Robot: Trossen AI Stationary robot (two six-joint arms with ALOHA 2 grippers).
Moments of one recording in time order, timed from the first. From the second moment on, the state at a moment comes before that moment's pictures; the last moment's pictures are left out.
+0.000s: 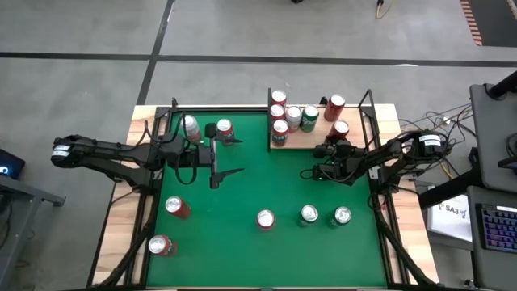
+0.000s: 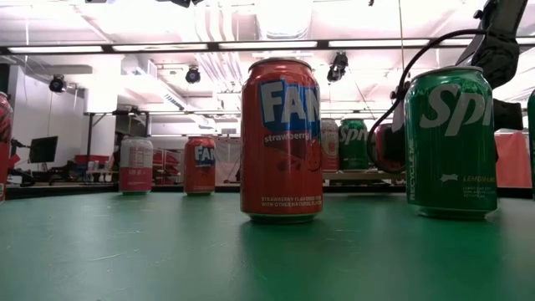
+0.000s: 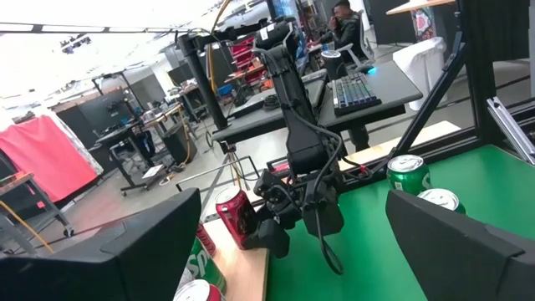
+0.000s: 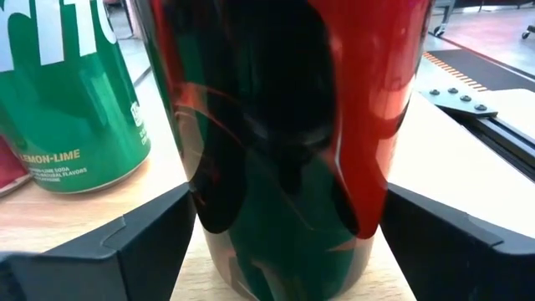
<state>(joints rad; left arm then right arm) -0.03 1.04 0.77 0.28 -0.10 0.40 -0.10 1.55 0.41 -0.19 1.29 1.43</state>
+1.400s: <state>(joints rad) -0.03 1.04 0.77 0.27 -0.10 0.40 -0.13 1.52 0.47 -0.17 1.21 1.24</state>
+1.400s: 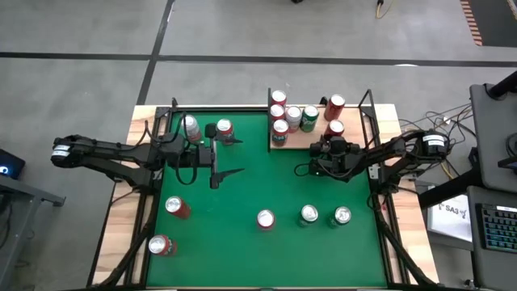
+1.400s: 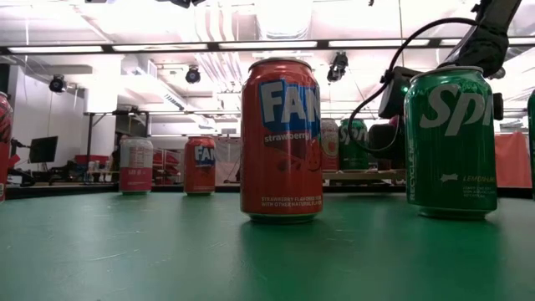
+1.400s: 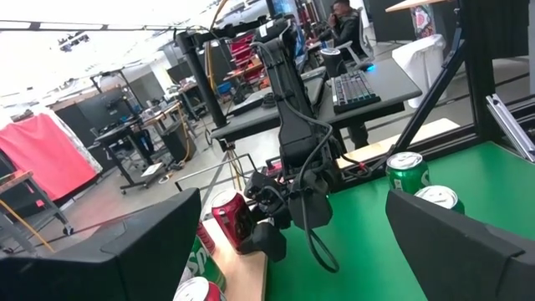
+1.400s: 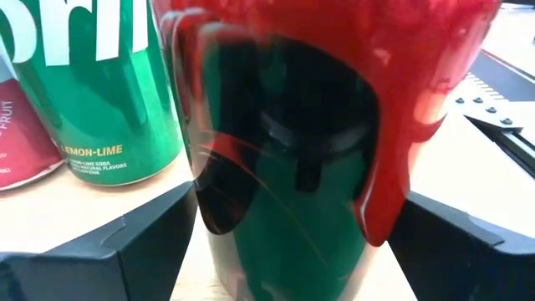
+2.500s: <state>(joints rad) -0.03 1.04 0.77 0.27 -0.10 0.40 -0.12 1.38 0.47 -0.18 1.25 1.12</state>
